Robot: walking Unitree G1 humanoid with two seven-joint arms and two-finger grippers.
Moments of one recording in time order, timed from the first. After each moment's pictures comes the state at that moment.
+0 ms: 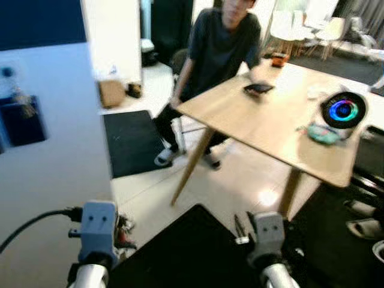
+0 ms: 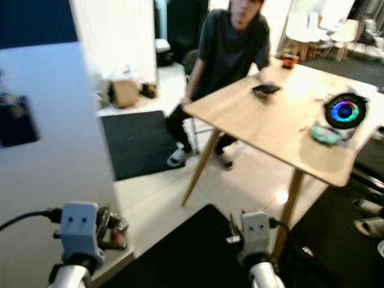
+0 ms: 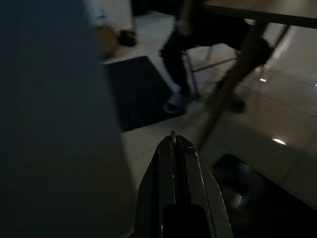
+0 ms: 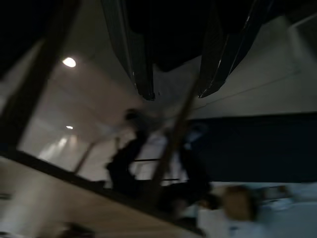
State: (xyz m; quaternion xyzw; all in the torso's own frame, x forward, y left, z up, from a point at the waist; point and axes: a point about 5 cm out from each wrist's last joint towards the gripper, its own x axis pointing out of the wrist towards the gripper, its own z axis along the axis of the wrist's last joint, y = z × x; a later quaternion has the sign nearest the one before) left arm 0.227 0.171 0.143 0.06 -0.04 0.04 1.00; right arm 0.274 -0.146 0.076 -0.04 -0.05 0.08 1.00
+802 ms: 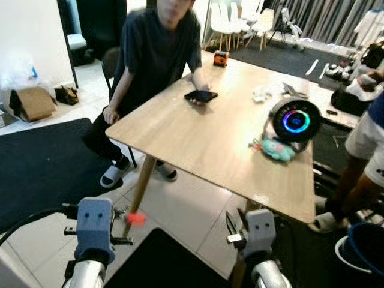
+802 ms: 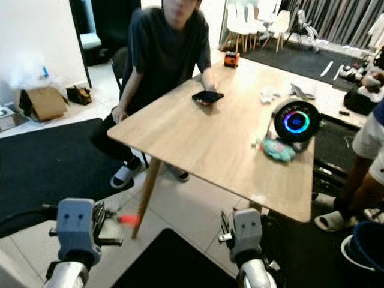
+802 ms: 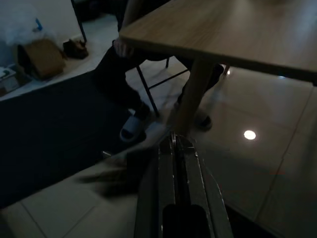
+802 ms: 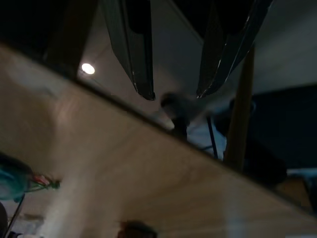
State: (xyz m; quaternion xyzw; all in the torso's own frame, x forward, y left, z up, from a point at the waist) left arm 0.231 0.175 0.142 0.06 -0.04 0.05 1.00; right arm 0.280 -0.136 0.084 -0.03 -0.06 0.09 0.99
